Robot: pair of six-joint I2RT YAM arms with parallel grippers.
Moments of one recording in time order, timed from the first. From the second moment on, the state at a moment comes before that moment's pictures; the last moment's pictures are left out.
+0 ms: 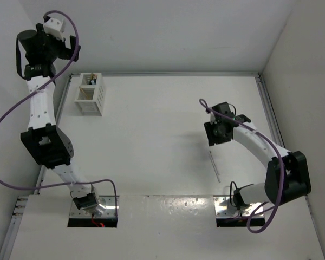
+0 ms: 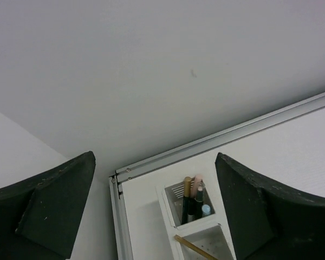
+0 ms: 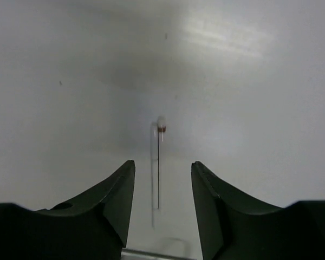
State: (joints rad) left arm 0.32 1.84 1.93 -0.16 0.50 0.31; right arm 0.31 1.39 0.92 -0.65 0.05 0.06
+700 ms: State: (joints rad) left arm 0.21 1.73 1.95 -0.79 0.43 0.37; right arm 0.29 1.54 0.78 -0.68 -0.04 0.13
